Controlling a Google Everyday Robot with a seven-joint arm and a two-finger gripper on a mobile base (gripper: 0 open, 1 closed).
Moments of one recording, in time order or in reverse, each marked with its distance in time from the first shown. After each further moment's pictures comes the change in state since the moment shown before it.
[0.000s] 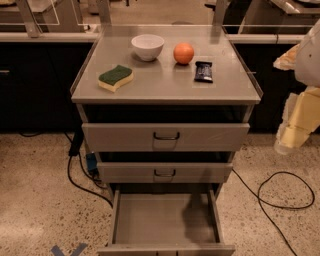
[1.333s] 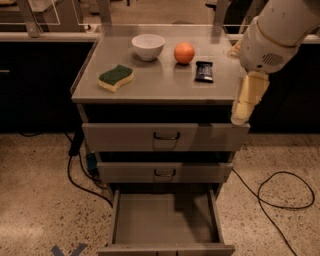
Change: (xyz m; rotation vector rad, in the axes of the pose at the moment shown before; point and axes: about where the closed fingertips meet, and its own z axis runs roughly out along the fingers) arm -0.059 -0.074 0.067 -0.015 -0.064 -0.151
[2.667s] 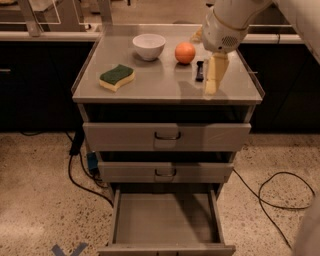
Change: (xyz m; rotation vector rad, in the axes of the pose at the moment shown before) arm -0.062 -0.080 0.047 -0.016 -0.065 -0.208
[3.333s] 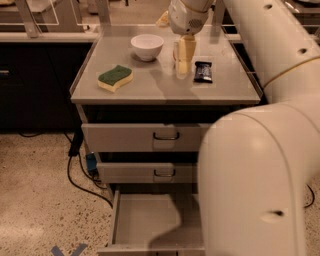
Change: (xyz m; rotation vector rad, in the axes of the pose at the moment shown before) arm -0.067 -0.078 0.033 -0.019 -0.093 -0.230
